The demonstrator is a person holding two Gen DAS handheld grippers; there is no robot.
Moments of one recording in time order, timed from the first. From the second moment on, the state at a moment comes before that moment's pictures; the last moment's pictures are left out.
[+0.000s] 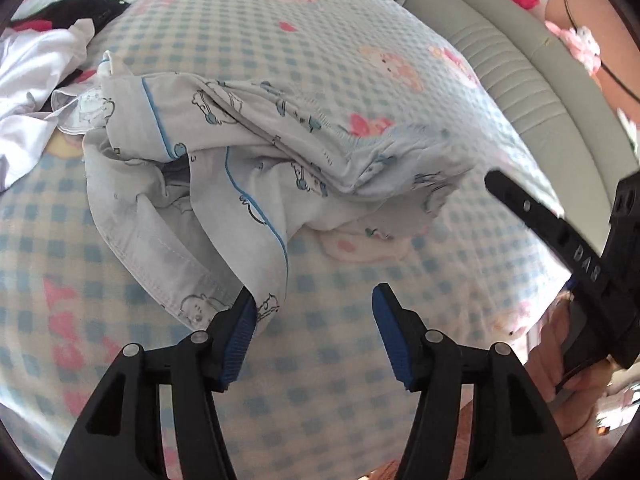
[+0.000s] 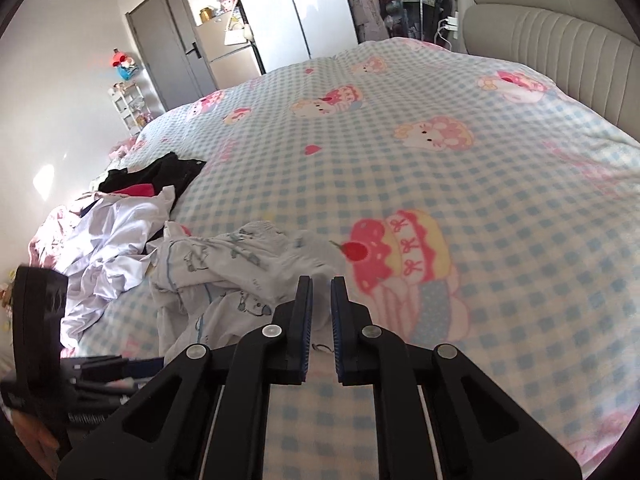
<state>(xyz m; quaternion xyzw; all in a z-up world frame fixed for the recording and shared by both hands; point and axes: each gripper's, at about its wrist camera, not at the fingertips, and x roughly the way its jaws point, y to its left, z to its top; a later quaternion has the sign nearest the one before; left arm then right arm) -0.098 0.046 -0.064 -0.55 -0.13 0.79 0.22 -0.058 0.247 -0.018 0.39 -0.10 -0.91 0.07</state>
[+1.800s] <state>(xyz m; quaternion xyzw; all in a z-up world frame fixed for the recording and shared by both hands) -0.107 0.084 -0.113 -0.57 -0.13 0.77 0.26 -0.127 0.246 -0.052 0.43 -0.14 -0.89 0.08</state>
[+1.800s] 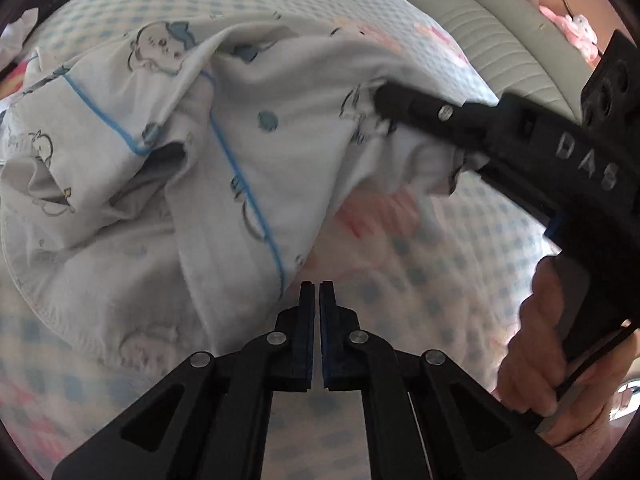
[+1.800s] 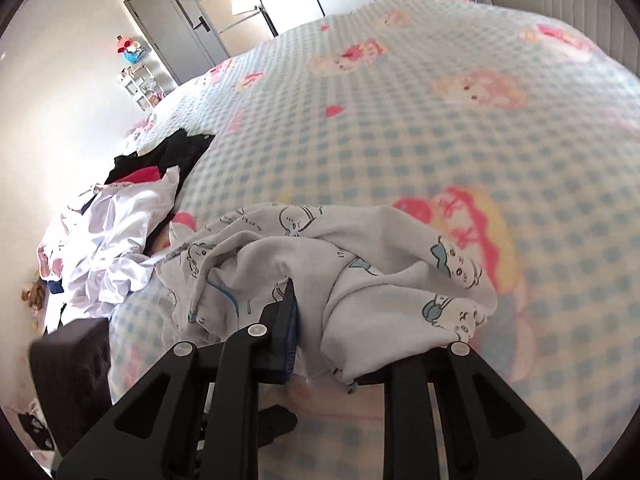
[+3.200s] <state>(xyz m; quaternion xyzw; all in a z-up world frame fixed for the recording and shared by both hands) -0.179 0.044 -0.126 -0.57 -0.17 0.78 0.18 -0.120 0.251 -0.082 0.46 -0.13 -0.87 0.08</state>
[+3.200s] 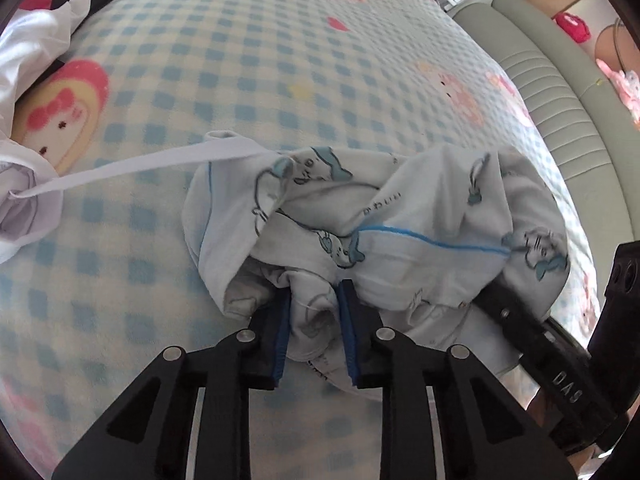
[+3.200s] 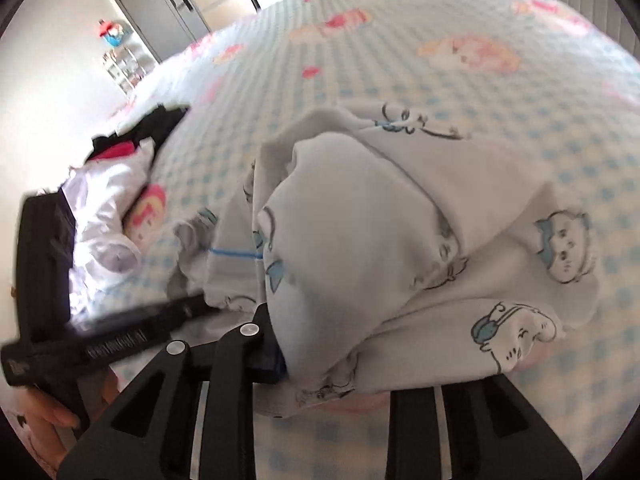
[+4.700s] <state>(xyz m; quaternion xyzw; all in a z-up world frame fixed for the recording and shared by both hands) -0.169 0.010 -0.148 -0.58 -0.27 0.75 0.14 -0.085 0.262 -0.103 0.54 -0.09 -0.84 0.05</state>
